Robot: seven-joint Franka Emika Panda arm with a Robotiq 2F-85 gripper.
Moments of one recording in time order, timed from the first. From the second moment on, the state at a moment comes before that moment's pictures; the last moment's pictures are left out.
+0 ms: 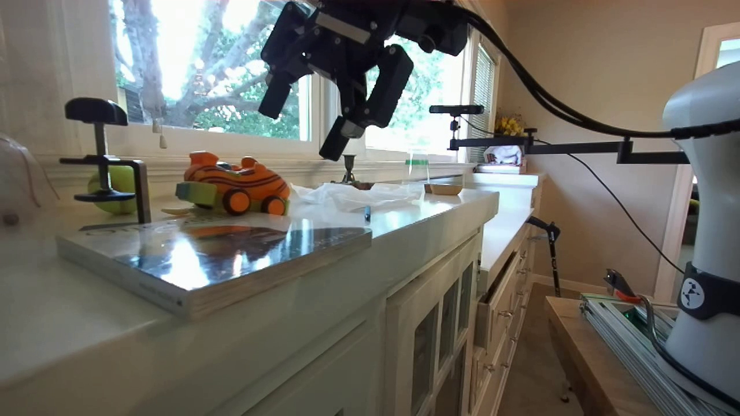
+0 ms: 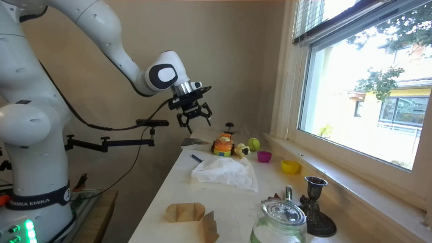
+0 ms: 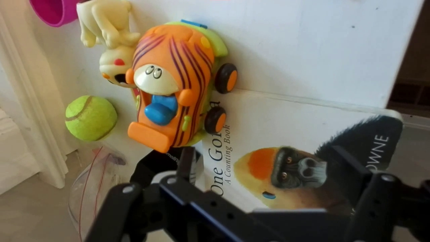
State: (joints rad) arm 0.21 -0.38 0.18 -2.61 -0.22 2.74 -0.74
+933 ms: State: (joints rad) arm 0.25 -0.38 0.26 -2.58 -0.29 2.65 -0.55
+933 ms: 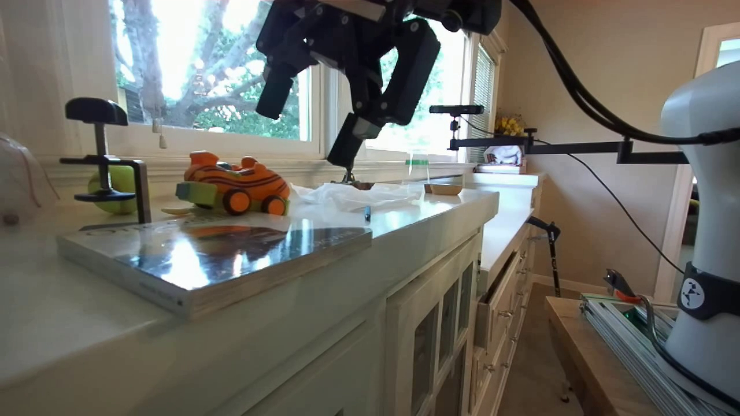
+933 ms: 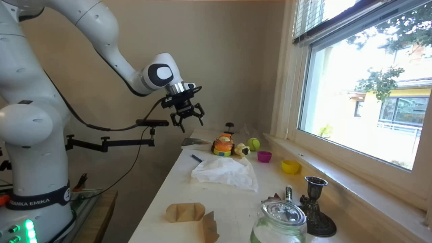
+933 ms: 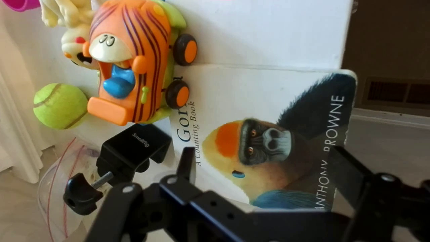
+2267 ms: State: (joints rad) arm 0.32 -0.34 0.28 -2.64 -0.35 2.68 -0.53
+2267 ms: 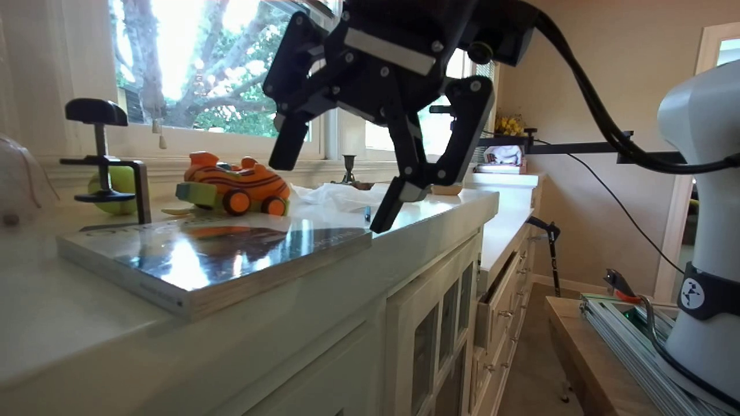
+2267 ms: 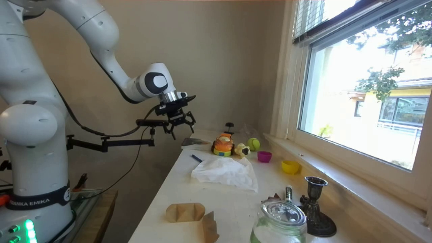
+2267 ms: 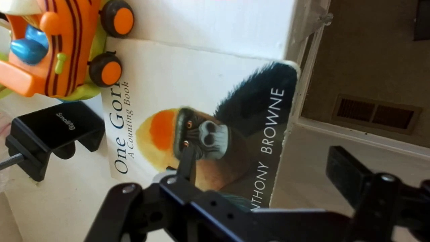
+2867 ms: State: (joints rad) arm 0.26 -0.34 0.32 -2.70 -0.52 2.79 -0.39
